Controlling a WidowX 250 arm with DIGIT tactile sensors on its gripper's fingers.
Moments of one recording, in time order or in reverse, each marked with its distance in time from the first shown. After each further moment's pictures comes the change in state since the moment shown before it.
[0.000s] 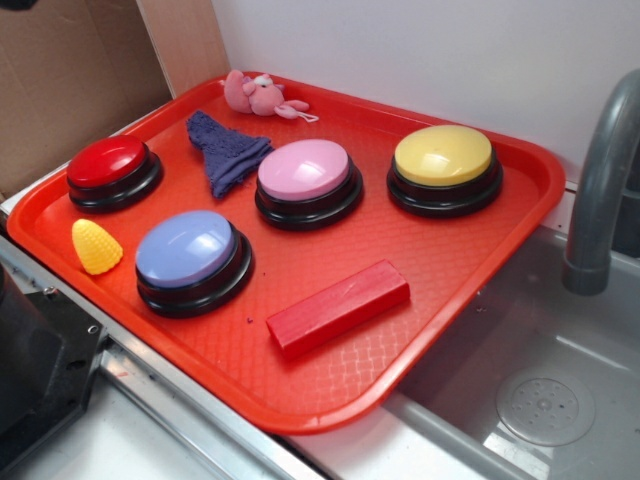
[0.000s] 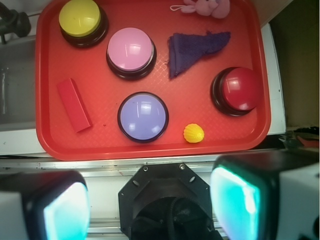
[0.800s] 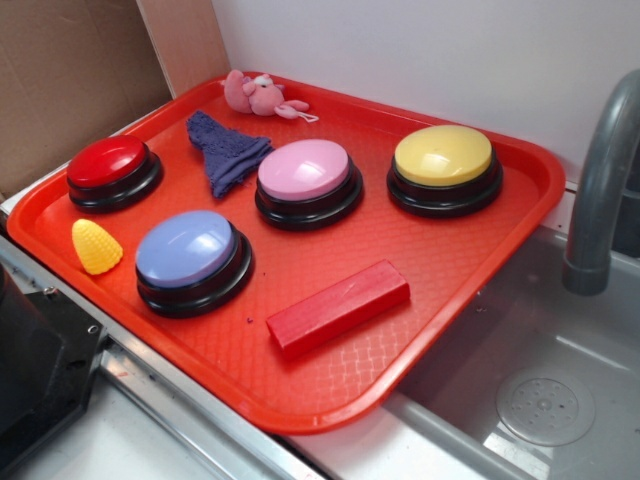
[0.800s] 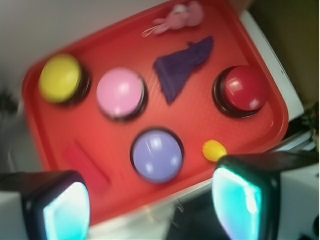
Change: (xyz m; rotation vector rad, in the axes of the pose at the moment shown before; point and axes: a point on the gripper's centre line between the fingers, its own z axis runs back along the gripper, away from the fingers) arm 0.074 -0.002 -0.031 0.005 -0.079 0.492
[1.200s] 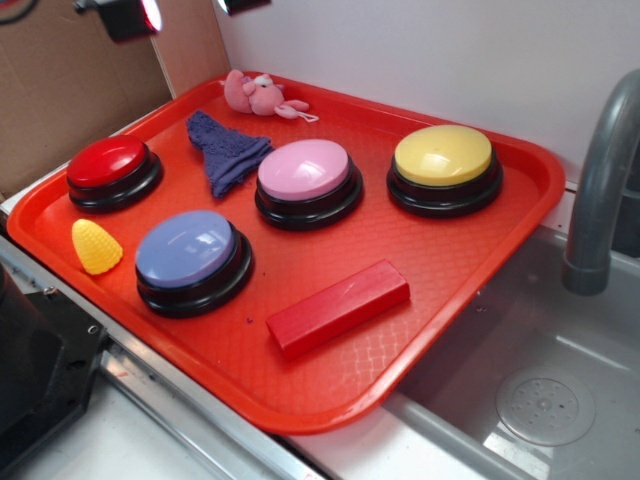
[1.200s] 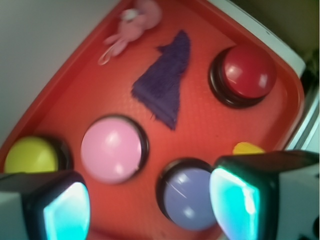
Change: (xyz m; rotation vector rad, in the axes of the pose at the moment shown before) arm 0.043 -0.004 -0.065 0.086 0.028 0.474
